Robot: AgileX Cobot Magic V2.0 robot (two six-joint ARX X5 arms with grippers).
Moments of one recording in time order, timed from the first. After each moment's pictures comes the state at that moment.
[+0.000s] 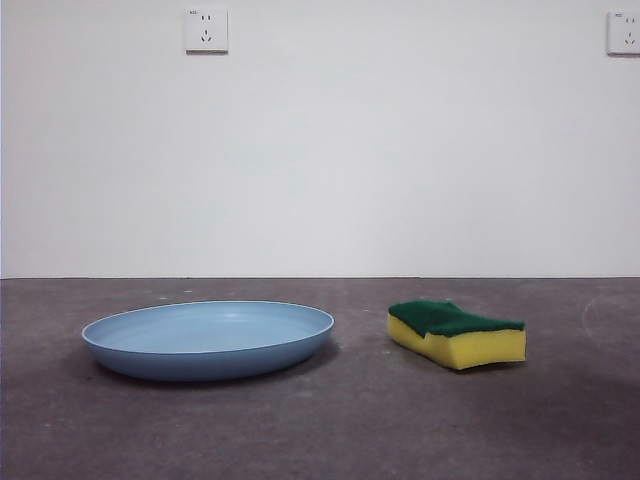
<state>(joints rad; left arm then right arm) -0.05 0.00 0.02 -0.18 -0.07 -0.04 0.01 0.01 0.02 -0.17 -0.08 0.05</state>
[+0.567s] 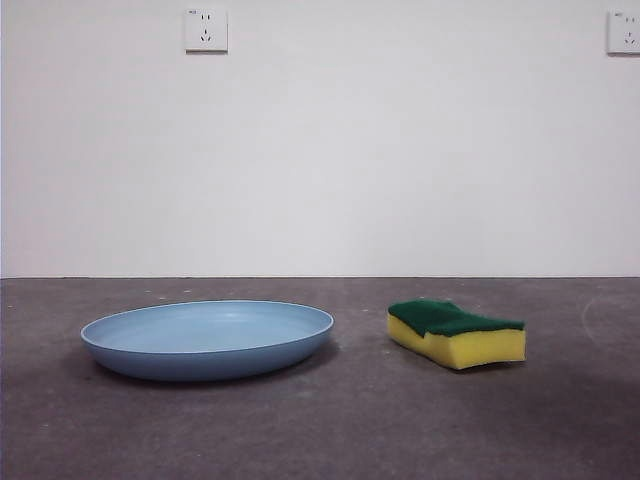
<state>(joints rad) -0.05 0.00 0.02 -0.09 -0.04 -0.13 0.01 0.01 0.02 -0.15 -0.08 0.21</state>
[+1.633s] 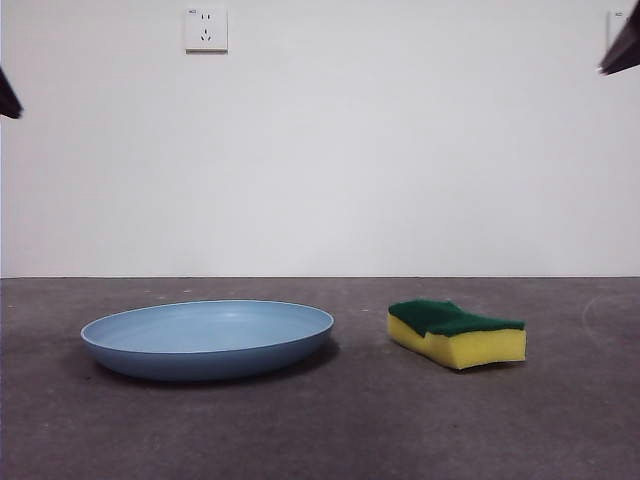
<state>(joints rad) -0.05 0.97 0.85 -0.50 0.30 -0.12 0.01 0.98 0.90 -0.47 -0.46 0.09</state>
